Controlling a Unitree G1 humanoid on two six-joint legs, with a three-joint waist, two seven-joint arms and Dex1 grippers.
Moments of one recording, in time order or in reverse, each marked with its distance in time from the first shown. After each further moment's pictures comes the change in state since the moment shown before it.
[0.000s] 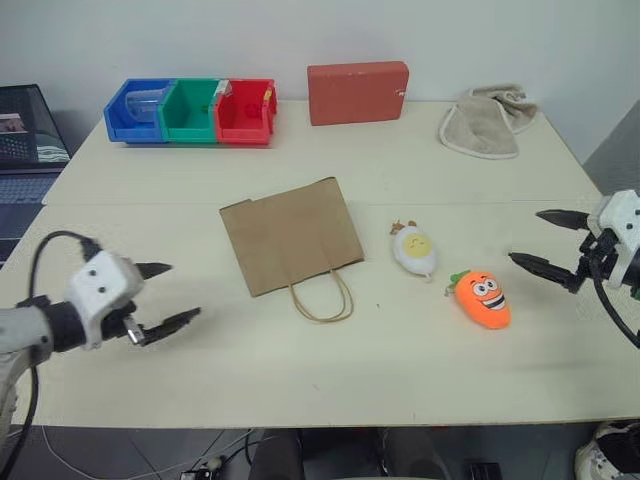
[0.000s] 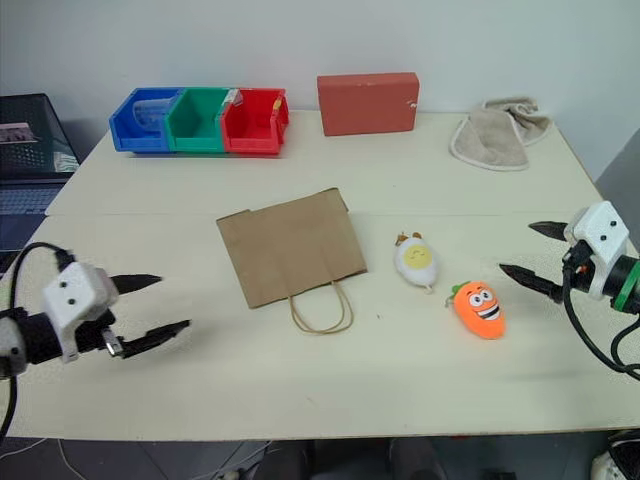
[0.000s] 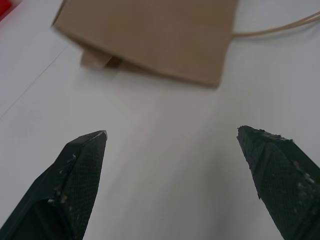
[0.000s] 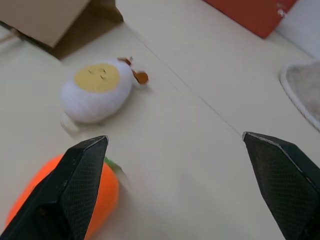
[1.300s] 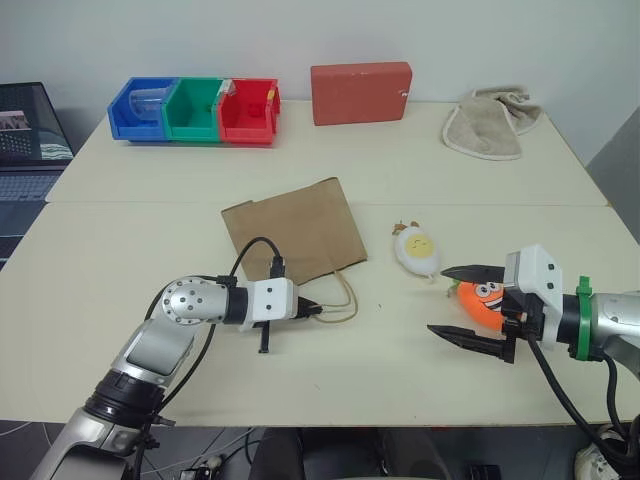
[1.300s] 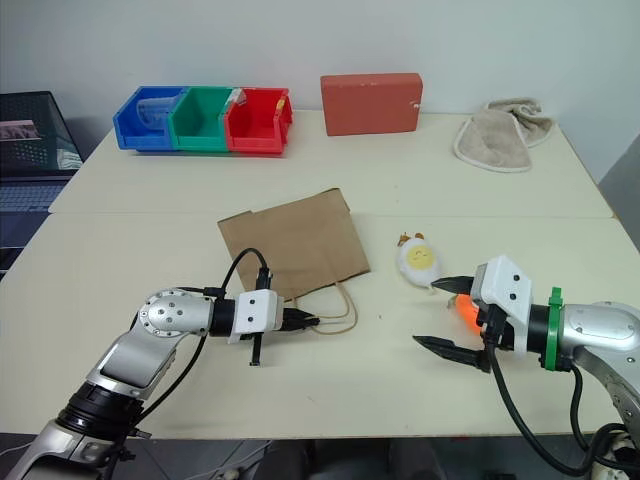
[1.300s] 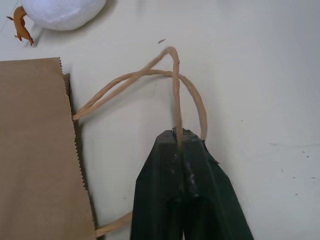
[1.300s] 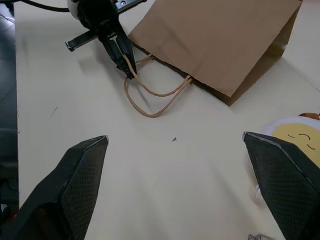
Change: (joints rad) left arm -0.482 -0.296 -0.662 0.289 0.268 -0.339 -0.107; right arm 0.191 0.044 0.107 -0.597 0.233 0.346 -0.159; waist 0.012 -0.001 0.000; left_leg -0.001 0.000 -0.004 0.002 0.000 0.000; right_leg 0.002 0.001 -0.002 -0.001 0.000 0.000
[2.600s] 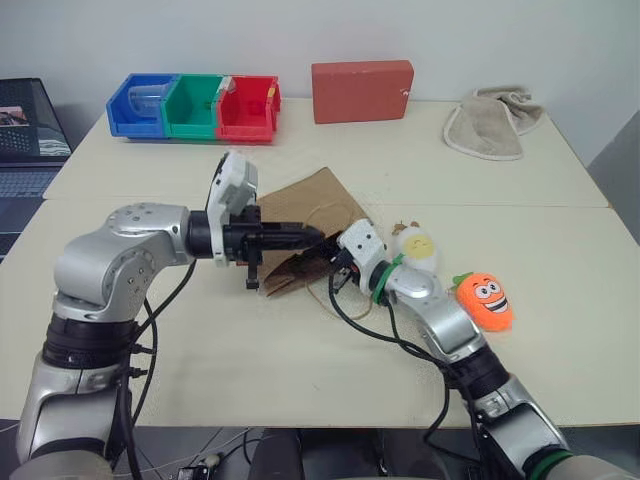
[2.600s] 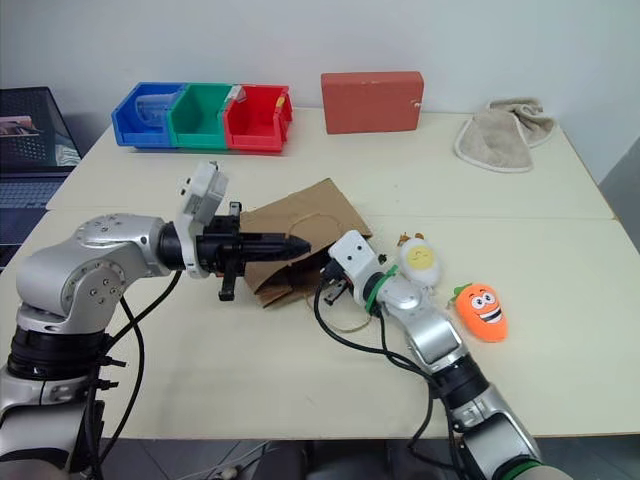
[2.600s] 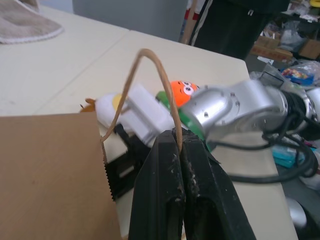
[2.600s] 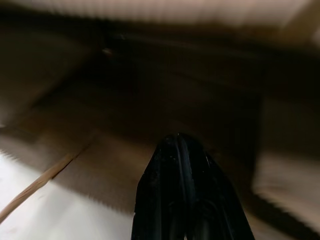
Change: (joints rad) left arm -0.340 0.044 0.272 -0.120 -0.616 0.849 0.028; right arm -0.517 0.837 0.585 0.808 -0.630 -0.284 -0.502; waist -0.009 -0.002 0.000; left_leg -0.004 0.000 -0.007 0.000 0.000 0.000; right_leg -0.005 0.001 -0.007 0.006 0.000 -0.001
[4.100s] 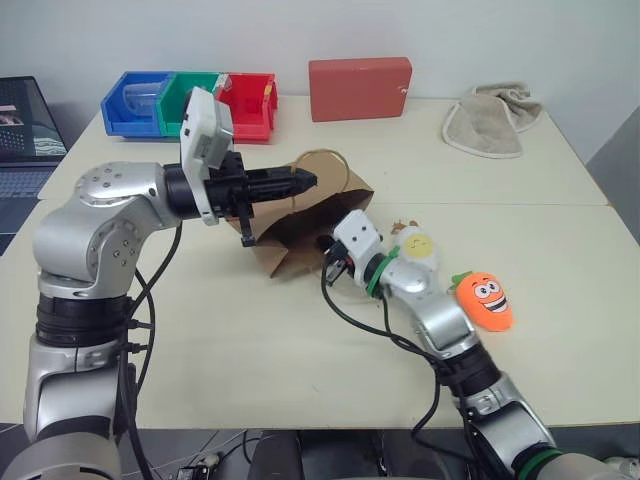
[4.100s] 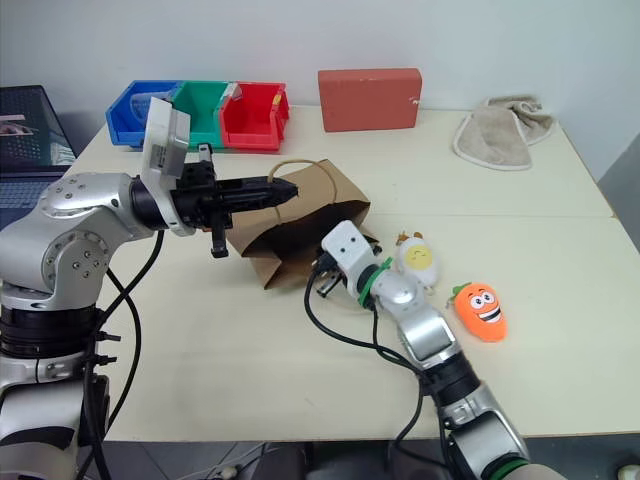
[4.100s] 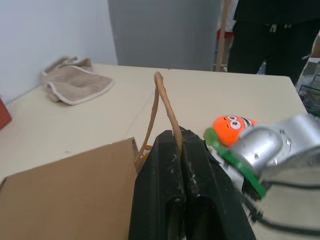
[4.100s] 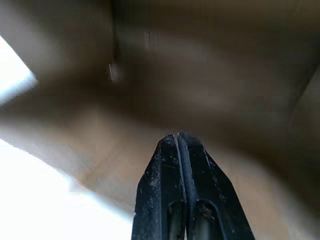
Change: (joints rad) left arm -0.076 -0.008 0.036 0.024 0.074 -0.155 0.032; right arm -0.013 -0.039 -0.067 -0.270 0.010 0.146 0.134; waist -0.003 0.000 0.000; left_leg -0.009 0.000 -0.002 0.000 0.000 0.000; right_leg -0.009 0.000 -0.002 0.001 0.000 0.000
